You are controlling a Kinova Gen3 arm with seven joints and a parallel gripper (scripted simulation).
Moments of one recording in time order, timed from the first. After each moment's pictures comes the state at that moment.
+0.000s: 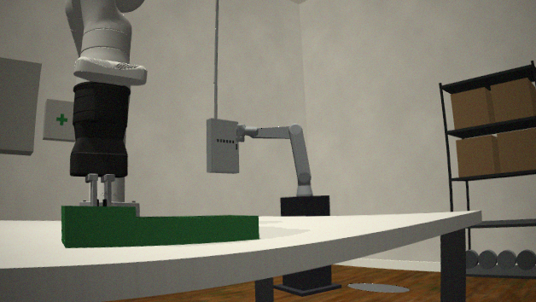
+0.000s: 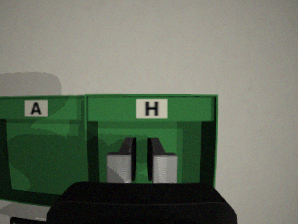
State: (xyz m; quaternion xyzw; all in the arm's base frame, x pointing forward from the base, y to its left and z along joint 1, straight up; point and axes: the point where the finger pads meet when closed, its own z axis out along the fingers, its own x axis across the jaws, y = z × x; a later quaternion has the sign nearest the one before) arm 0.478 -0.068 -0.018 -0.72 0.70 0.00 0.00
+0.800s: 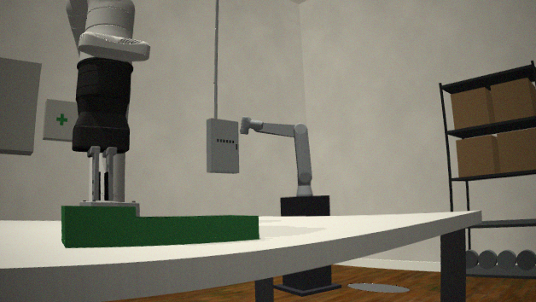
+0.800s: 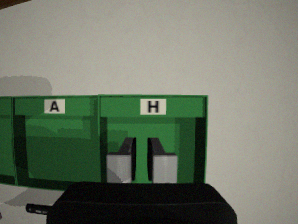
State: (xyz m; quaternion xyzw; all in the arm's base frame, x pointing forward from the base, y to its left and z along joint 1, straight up) arm 0.477 -0.066 0.016 -0.72 0.70 0.01 0.00
